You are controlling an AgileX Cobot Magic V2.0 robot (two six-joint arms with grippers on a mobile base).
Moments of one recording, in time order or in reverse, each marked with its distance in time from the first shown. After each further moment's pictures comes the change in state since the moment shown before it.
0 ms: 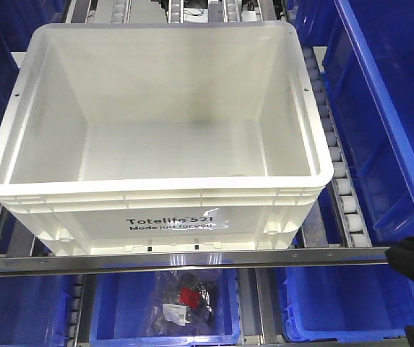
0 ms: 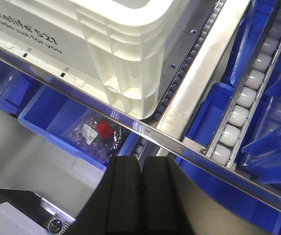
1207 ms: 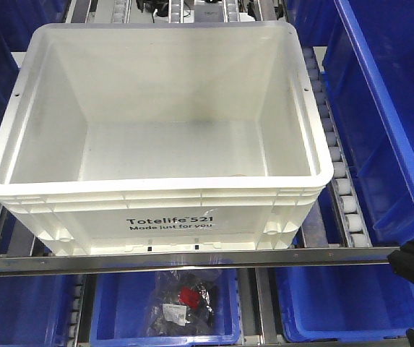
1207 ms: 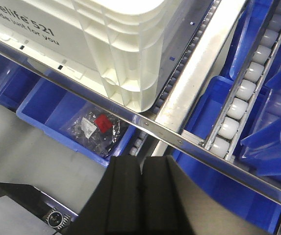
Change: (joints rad) left arm 0.052 0.000 0.001 0.002 -0.102 -0.032; right arm 0.000 0.000 0.000 0.000 0.024 0.000
